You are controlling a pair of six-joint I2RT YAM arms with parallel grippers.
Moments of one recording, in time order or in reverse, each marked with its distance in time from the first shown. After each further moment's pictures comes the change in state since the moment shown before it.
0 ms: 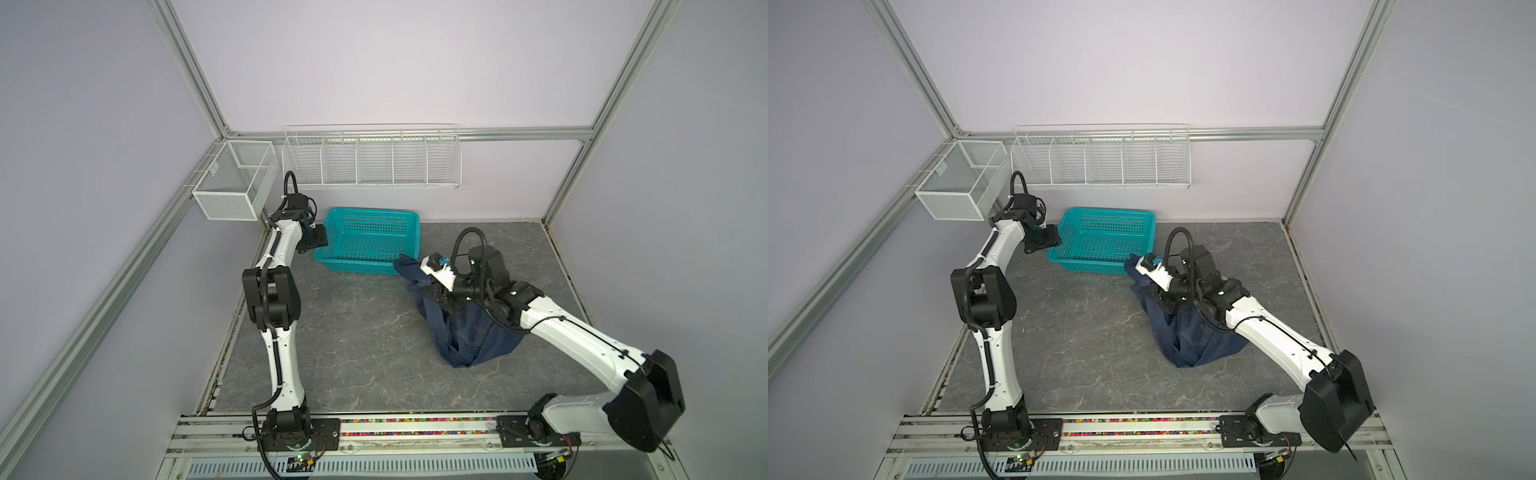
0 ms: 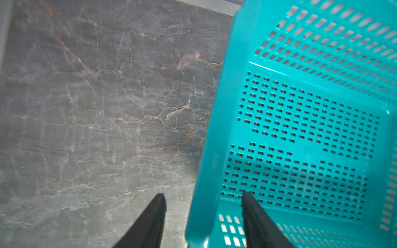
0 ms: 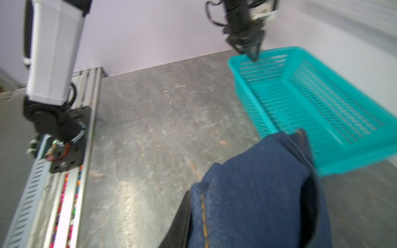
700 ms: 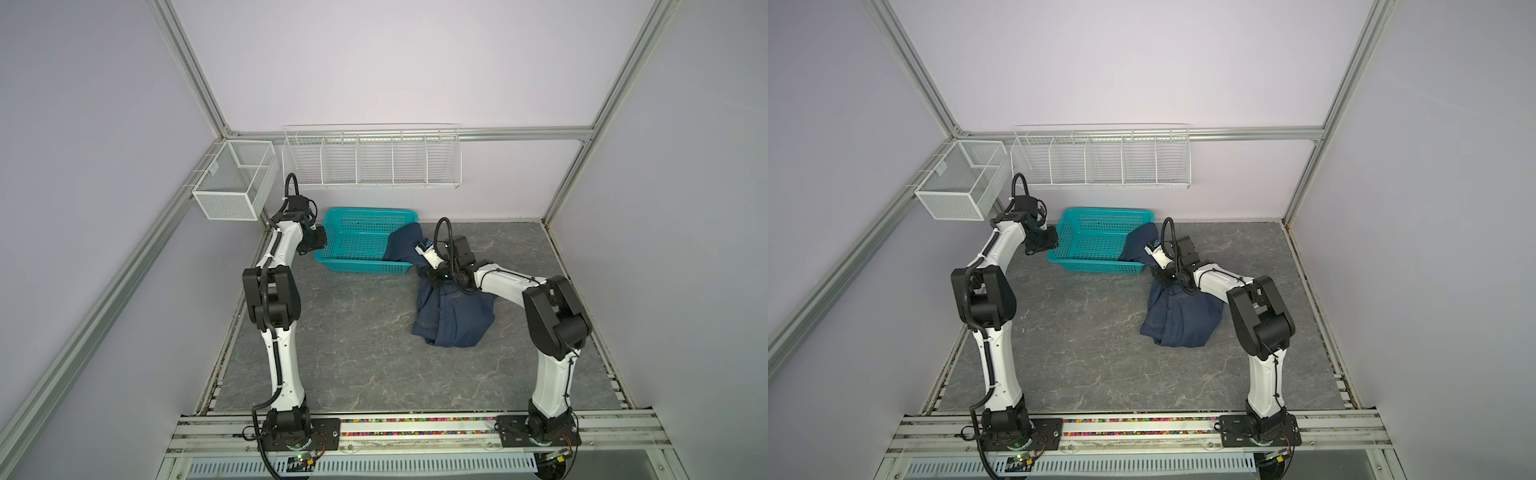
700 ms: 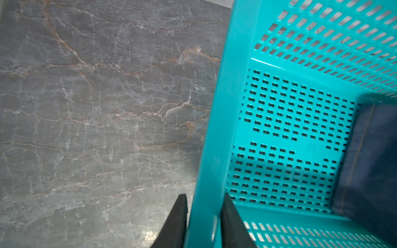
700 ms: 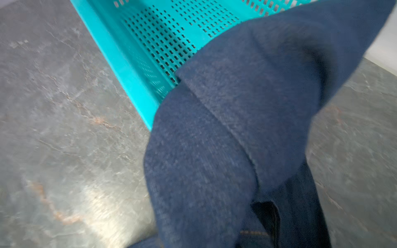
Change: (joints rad) left arm -0.002 0.016 -0.027 0.021 0.000 -0.018; right arm -0.219 0.516 0.218 0.143 0.243 0.067
